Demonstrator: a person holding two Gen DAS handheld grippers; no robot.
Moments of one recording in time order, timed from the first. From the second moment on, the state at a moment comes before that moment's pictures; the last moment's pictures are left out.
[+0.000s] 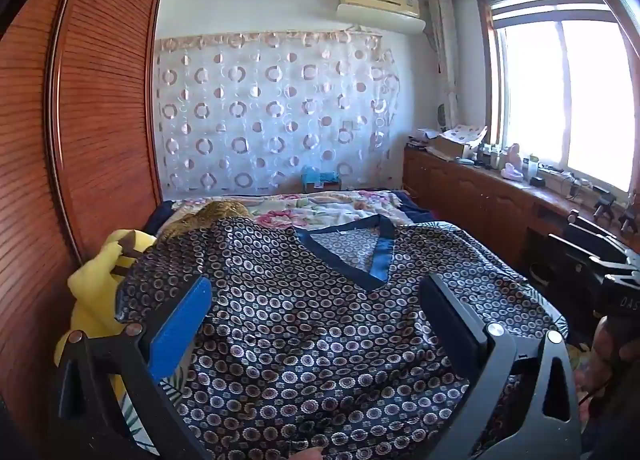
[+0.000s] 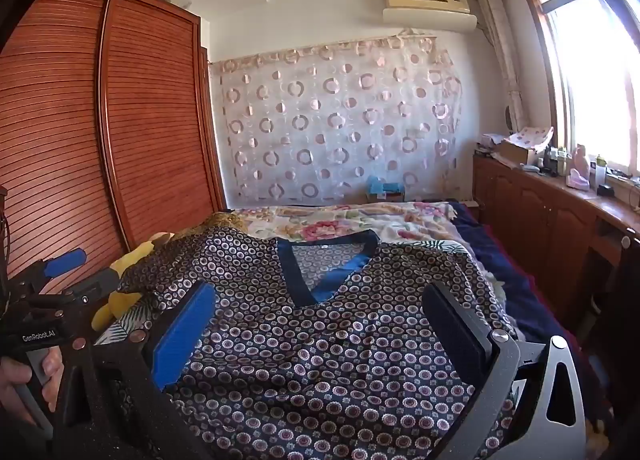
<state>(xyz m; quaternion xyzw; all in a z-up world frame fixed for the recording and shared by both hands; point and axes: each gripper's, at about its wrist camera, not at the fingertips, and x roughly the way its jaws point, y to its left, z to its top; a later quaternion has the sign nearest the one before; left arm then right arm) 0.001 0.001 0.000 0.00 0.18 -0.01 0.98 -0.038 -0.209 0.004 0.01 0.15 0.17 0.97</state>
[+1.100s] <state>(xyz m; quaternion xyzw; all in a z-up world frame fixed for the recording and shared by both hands) -0.005 -0.001 0.004 0.00 0.17 0.00 0.99 -0.028 -0.199 0.001 0.02 0.15 0.17 0.97</state>
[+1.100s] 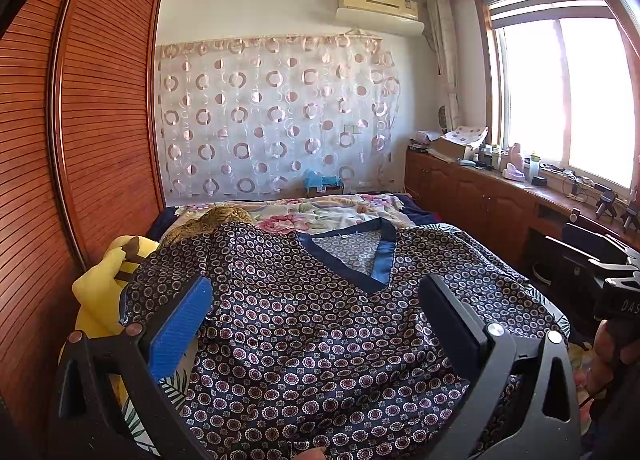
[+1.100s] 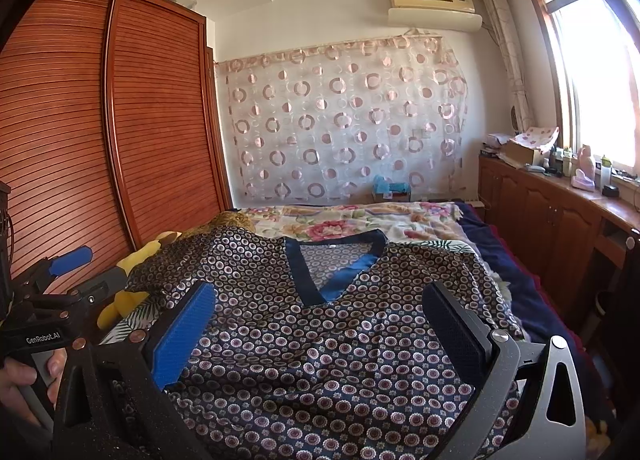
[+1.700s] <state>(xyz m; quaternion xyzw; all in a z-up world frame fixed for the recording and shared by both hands) -0.006 -0.003 0.008 0.00 0.17 -0.01 0.99 -0.026 -0.204 0.002 0.02 0.15 0.17 0.97</state>
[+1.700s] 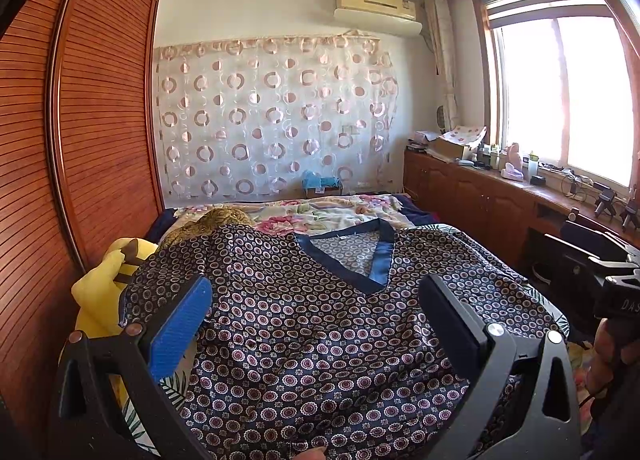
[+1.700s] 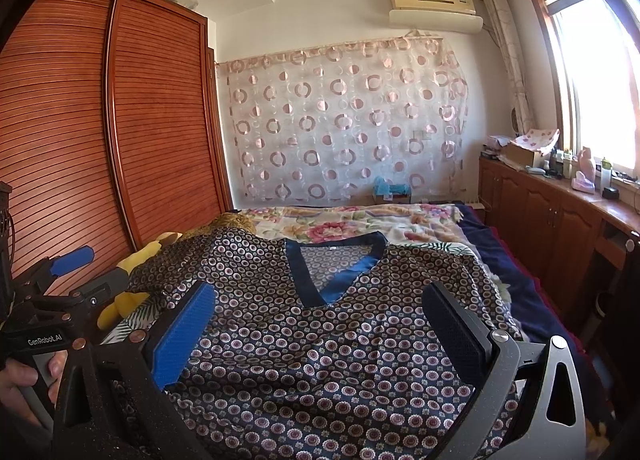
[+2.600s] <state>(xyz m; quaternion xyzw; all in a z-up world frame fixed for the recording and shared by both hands) -0.007 -0.005 0.016 0.00 0.17 -0.01 0.99 -0.025 -0.205 0.003 0.01 0.15 0.18 0.97</state>
